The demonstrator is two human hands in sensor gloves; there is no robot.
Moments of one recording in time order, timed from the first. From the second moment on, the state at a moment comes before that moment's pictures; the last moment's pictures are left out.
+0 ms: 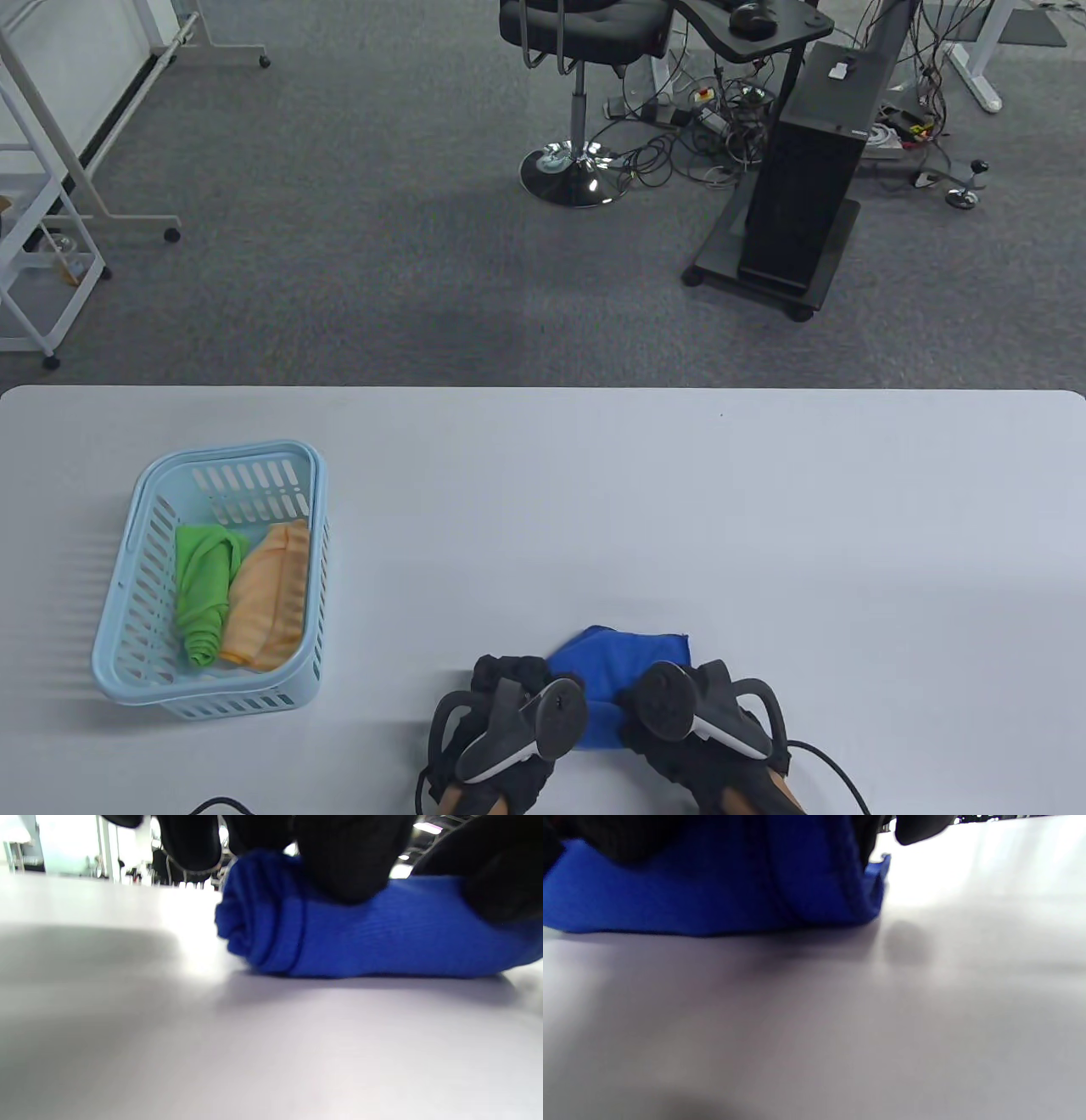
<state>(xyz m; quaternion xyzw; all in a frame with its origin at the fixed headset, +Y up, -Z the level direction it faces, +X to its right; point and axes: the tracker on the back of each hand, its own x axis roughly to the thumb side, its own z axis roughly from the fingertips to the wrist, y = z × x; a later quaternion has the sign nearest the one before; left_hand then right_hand) -0.045 -0.762 -0.236 -0.07 -0.17 0.03 0.98 0.136 -0.773 -0.252 0.14 0.15 0.98 0.07</state>
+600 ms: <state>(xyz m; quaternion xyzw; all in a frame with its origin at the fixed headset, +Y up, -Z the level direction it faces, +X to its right) -0.037 -0.774 -0.236 -0.16 -0.18 -0.04 0.97 0.140 -0.760 -0.245 0.15 0.10 0.98 0.09</state>
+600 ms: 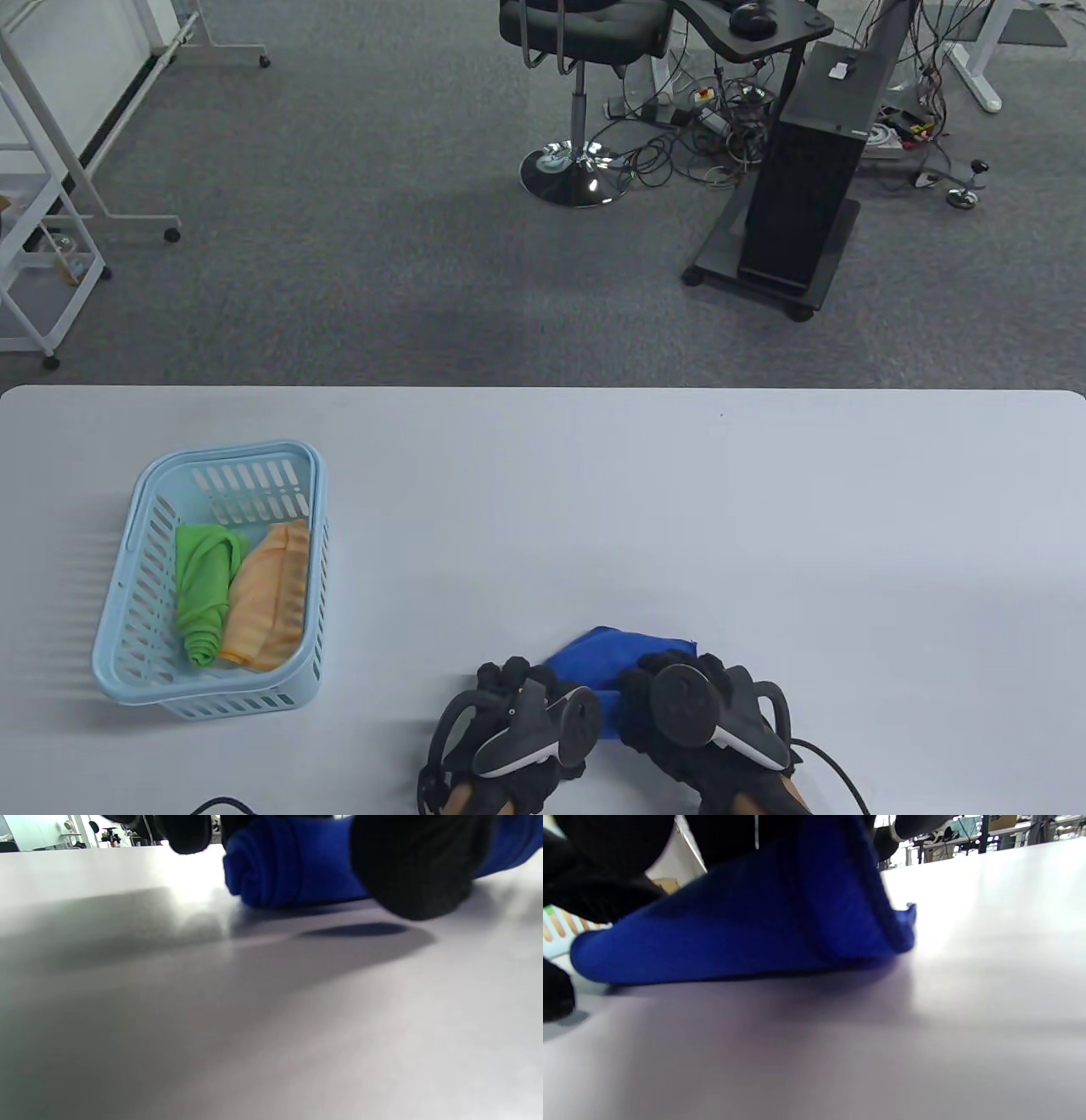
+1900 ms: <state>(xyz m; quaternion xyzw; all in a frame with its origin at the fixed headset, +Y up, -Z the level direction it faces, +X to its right) -0.062 -0.777 -0.246 -0.15 -0.12 0.10 0.98 0.152 -0.756 -0.250 0.15 0.08 0.98 0.10</state>
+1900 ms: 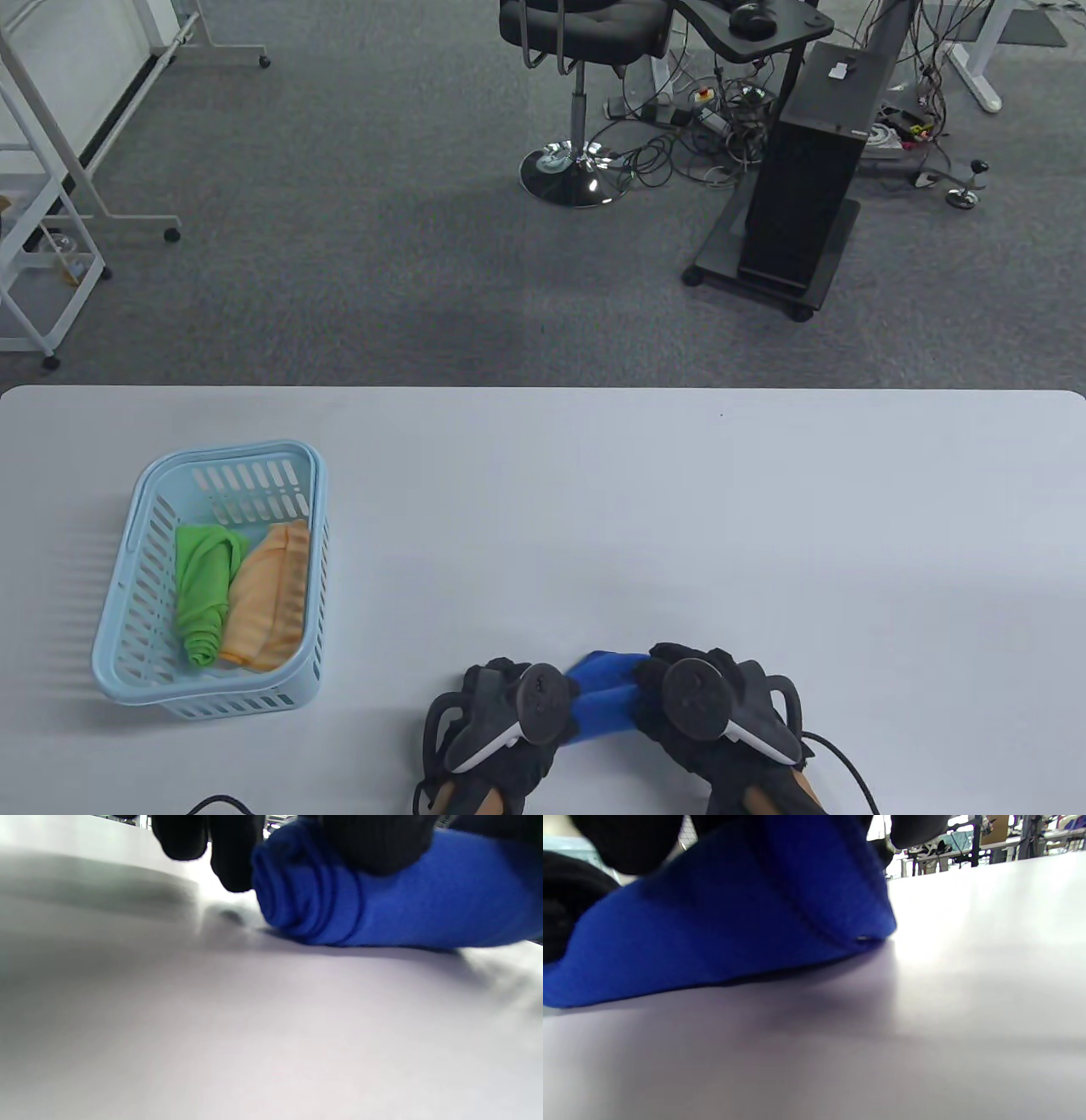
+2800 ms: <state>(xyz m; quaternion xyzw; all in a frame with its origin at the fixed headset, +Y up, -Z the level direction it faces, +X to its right) -0.074 -0.772 -0.247 -0.16 -0.15 0.13 0.97 0.144 -0.754 -0.246 0.16 0.07 0.97 0.14</state>
